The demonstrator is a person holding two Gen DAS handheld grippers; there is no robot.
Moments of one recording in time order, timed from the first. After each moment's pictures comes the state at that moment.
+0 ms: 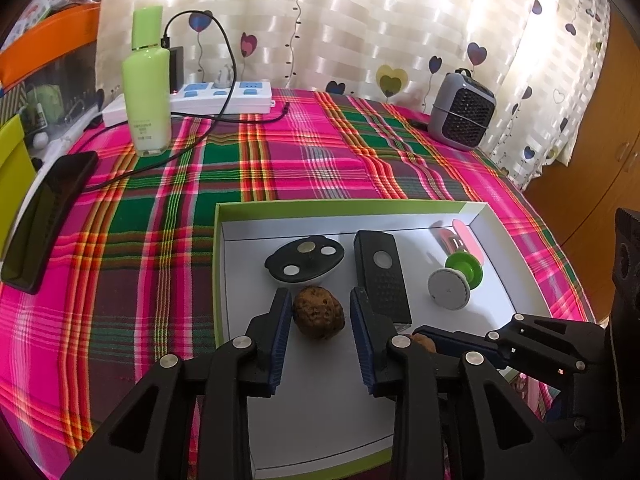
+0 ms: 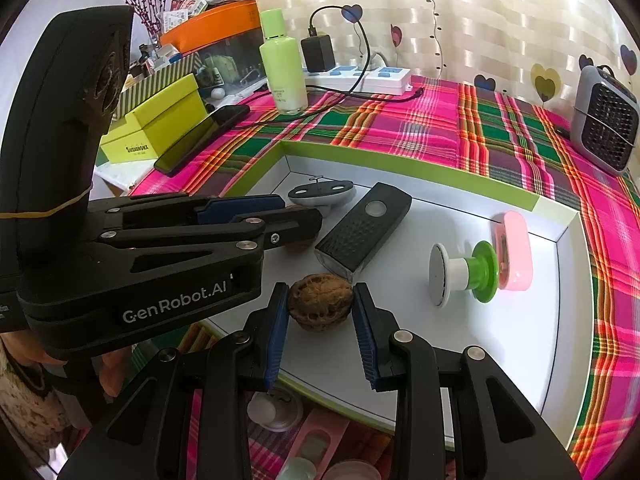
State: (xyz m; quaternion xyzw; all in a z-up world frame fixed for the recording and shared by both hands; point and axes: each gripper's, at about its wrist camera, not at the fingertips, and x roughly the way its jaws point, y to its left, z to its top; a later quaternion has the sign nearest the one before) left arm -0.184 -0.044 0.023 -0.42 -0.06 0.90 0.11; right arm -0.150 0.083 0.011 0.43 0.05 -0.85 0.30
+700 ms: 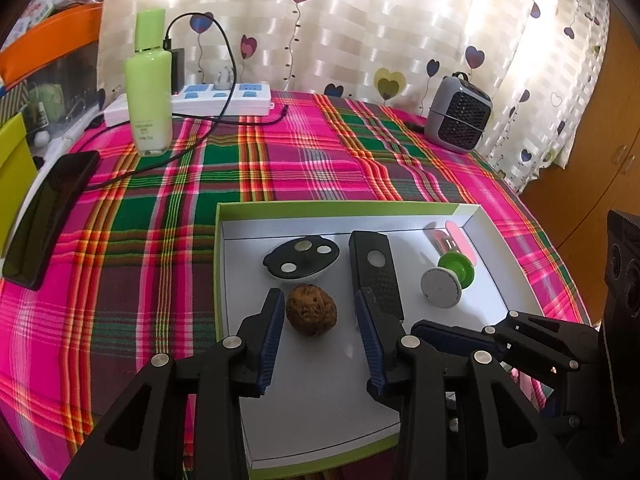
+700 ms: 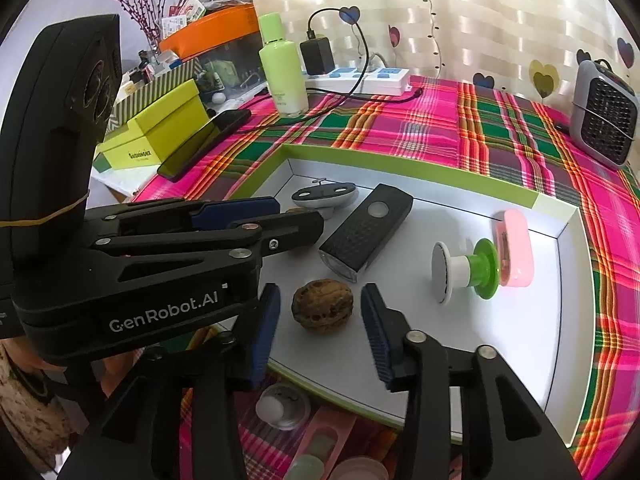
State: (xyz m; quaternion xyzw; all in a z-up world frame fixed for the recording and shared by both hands) left arm -0.178 -0.044 0.026 -0.42 -0.07 0.90 0.12; right arm -0.148 0.085 0.014 0.43 0.04 -0.85 0.30
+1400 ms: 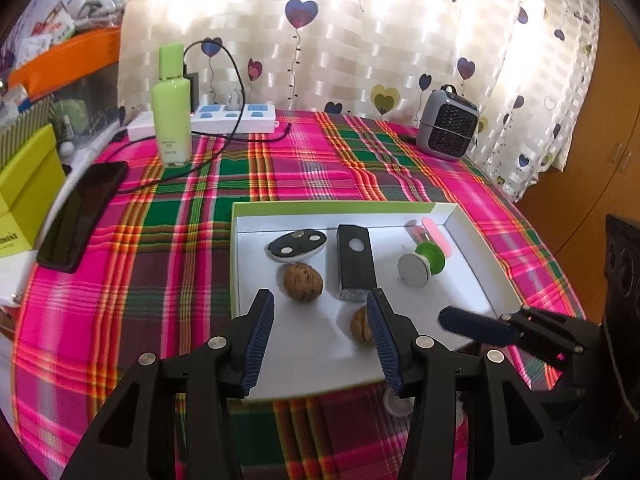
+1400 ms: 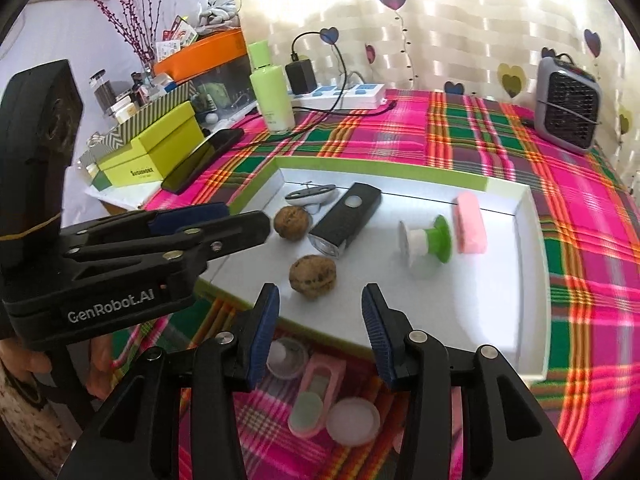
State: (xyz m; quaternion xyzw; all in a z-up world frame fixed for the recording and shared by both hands) left arm -0.132 -0.041 0.050 -0.39 -0.05 0.91 0.10; right arm -0.118 0.114 0.031 0.41 0.01 -0.87 0.27
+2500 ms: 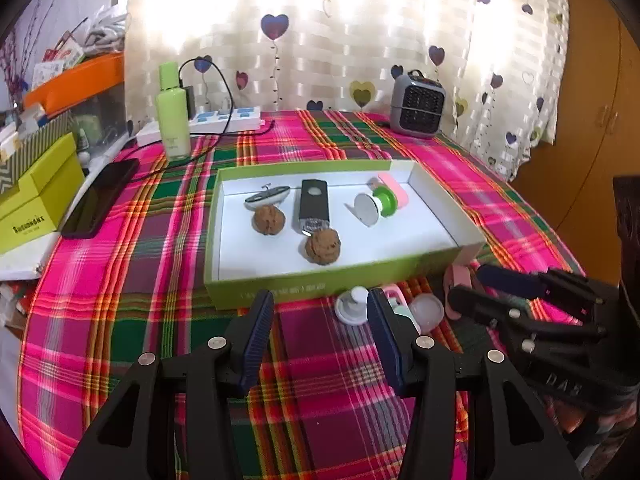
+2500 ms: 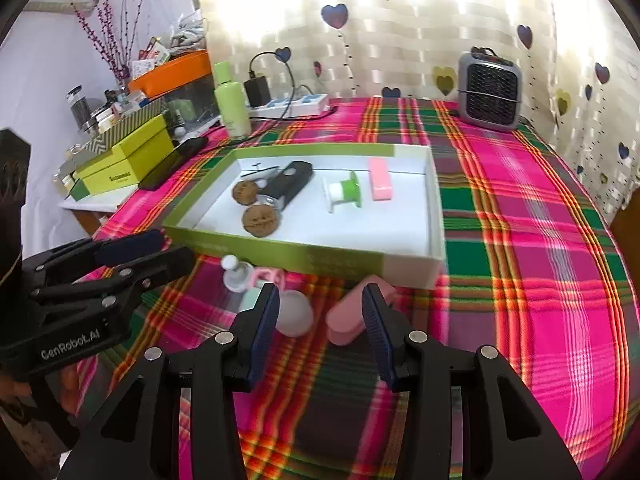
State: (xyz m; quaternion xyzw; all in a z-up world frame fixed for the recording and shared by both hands) left arm -0.055 -0.007 0.044 -0.37 -0.01 0.92 0.09; right arm -0.063 0.169 0.030 0.38 0.00 -0.90 0.20
